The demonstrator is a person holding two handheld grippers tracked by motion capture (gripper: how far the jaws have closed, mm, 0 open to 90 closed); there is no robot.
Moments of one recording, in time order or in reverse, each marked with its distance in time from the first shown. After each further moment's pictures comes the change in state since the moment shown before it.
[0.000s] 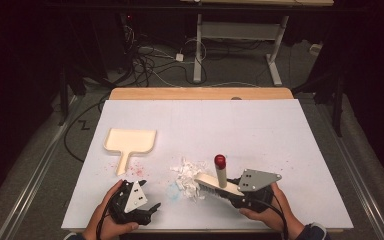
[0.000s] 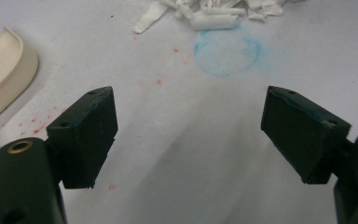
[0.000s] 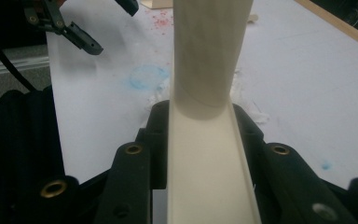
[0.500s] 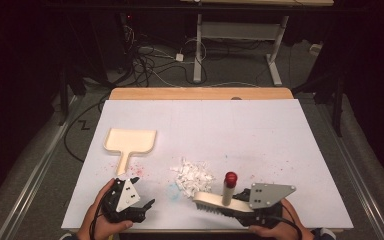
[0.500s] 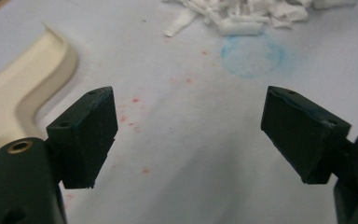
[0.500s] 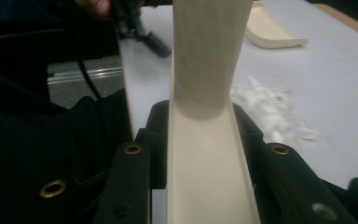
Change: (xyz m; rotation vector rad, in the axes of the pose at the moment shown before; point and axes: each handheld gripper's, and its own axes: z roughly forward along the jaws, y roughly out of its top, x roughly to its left) left arm 0.012 -0.005 -0.017 -0.040 0.062 -0.043; right arm 0.023 -0.001 -0.025 -0.075 0.183 -0.039
